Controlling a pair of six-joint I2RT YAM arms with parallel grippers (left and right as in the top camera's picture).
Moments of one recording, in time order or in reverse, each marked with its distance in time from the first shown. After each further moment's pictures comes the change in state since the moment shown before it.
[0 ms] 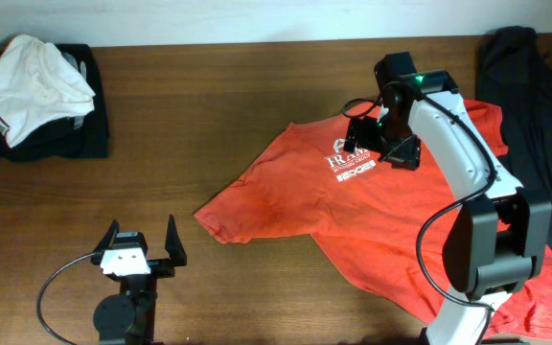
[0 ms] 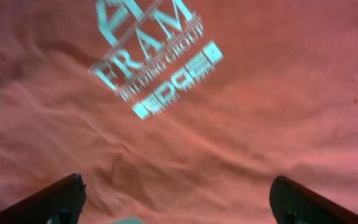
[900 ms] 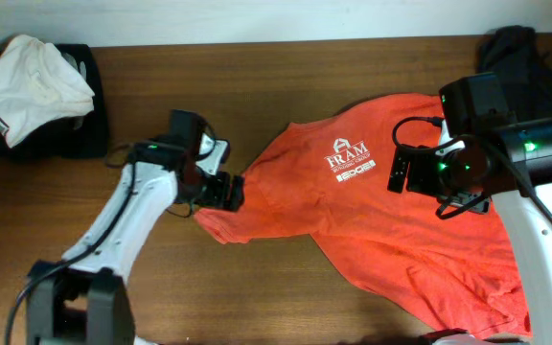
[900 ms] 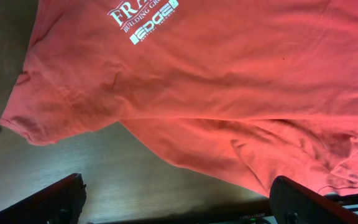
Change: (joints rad) left arm -0.255 1.645 1.182 -0.820 0.253 0.029; right arm 0.000 -0.546 -0.005 -0.342 0.076 -0.012
